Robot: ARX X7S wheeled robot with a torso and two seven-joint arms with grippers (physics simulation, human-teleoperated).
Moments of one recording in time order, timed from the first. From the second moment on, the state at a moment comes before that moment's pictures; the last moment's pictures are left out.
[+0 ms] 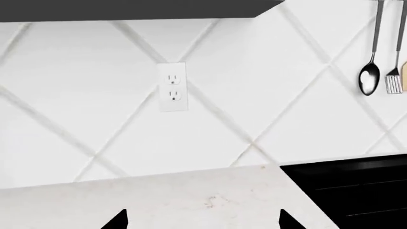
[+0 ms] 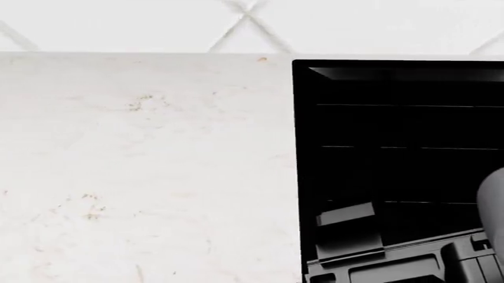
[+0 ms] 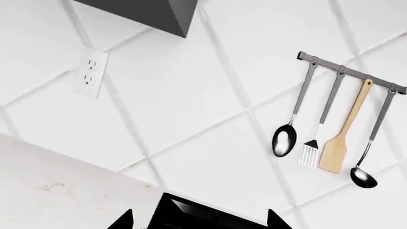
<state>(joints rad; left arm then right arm) -0.57 -1.37 -0.30 0.88 -2.09 -0.63 -0.94 1.27 1.19 -0.33 -1.00 2.04 0.85 1.25</state>
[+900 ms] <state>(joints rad) -0.59 -1.36 -0.28 0.88 -2.08 -0.65 -0.94 1.20 1.18 -0.29 -0.99 1.99 0.85 1.22</state>
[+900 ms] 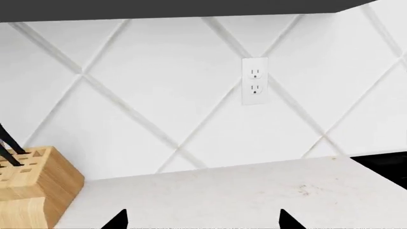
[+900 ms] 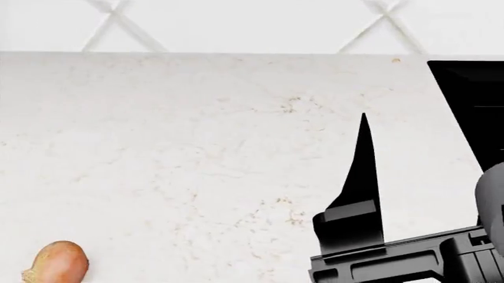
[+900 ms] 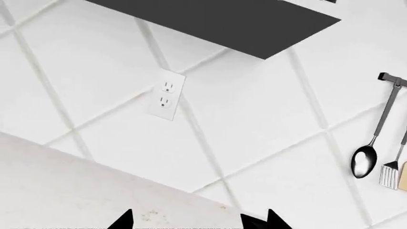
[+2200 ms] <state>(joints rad) -0.61 -1.37 -0.32 0.85 -2.09 -0.71 -0.95 1.37 0.47 -0.74 -0.40 1.65 1.11 0.55</state>
